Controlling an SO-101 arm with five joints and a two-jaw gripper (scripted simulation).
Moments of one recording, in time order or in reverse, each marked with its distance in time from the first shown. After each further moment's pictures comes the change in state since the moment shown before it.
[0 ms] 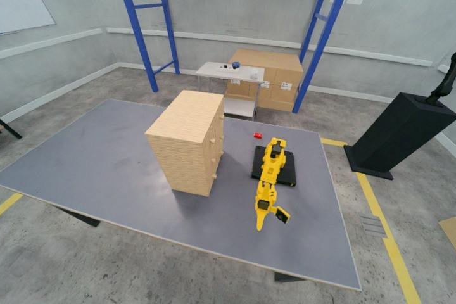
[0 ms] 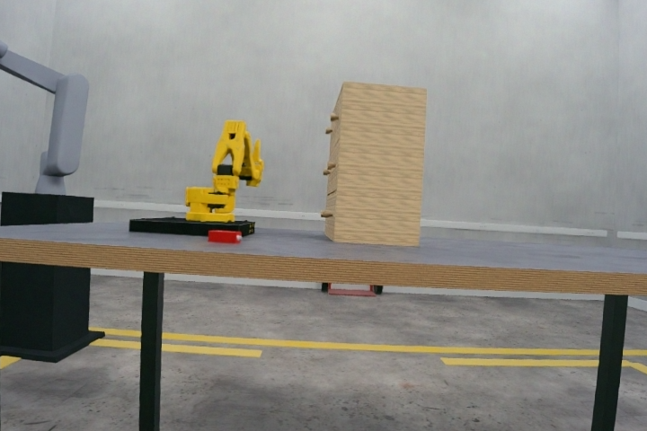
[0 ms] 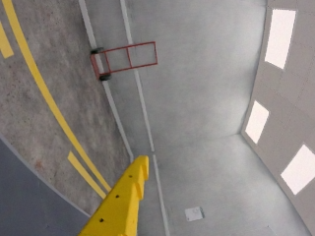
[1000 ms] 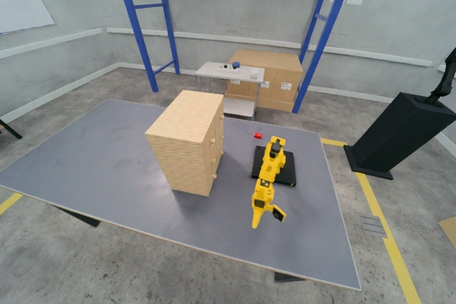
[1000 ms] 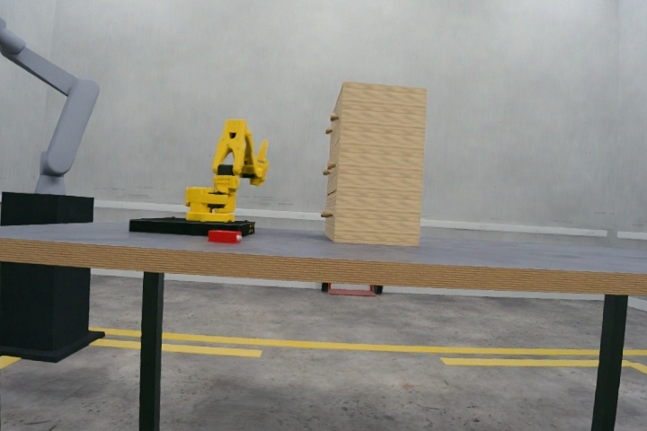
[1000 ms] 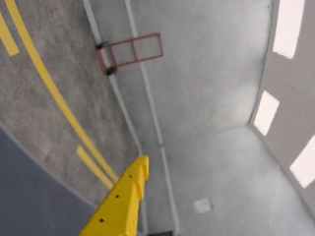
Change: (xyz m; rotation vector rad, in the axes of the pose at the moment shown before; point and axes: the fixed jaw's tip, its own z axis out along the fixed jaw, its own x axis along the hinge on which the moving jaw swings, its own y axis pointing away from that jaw) arm 0.017 -0.002 -0.002 -0.040 0.055 0.055
